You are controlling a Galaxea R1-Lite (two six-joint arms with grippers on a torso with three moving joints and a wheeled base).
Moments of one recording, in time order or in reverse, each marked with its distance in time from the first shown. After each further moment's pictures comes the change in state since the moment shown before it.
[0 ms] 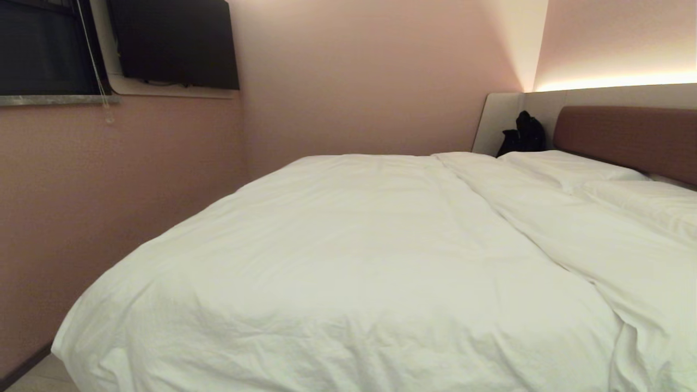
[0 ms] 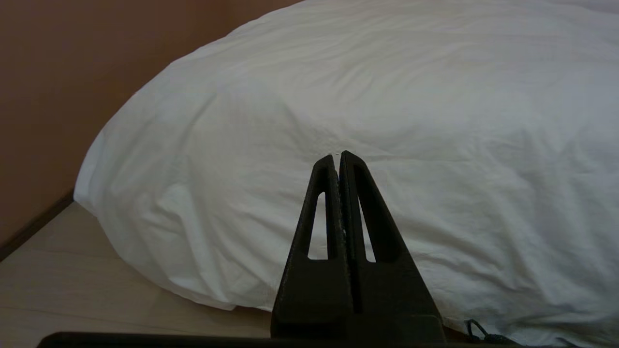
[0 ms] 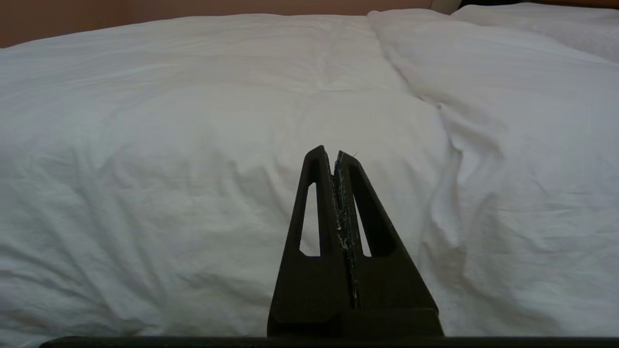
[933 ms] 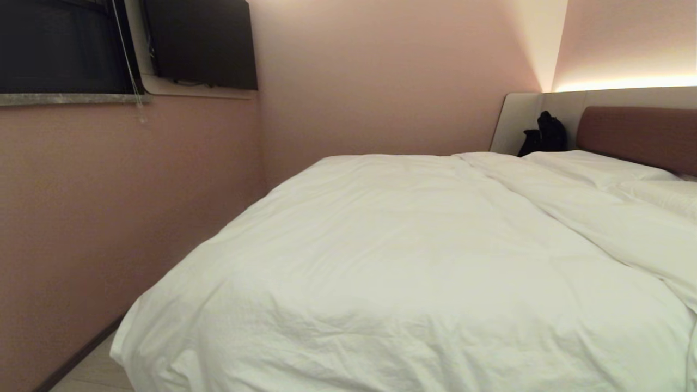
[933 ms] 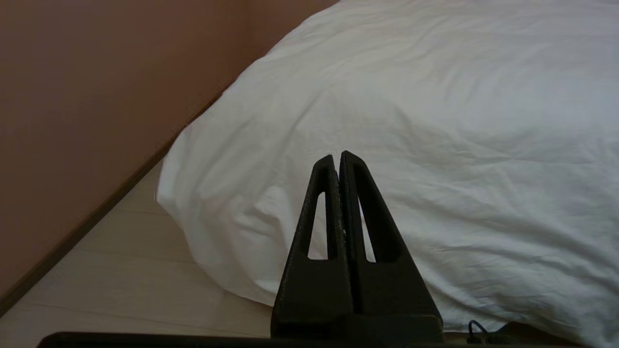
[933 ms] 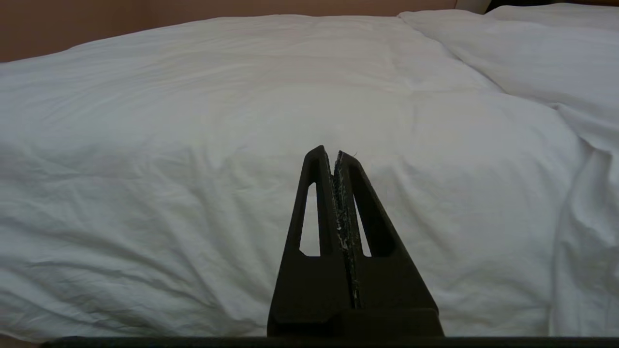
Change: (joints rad) left arm 0.000 0.000 0.000 -0.001 0.001 0.000; right arm 0.000 0.000 0.000 0.000 0.000 0.000
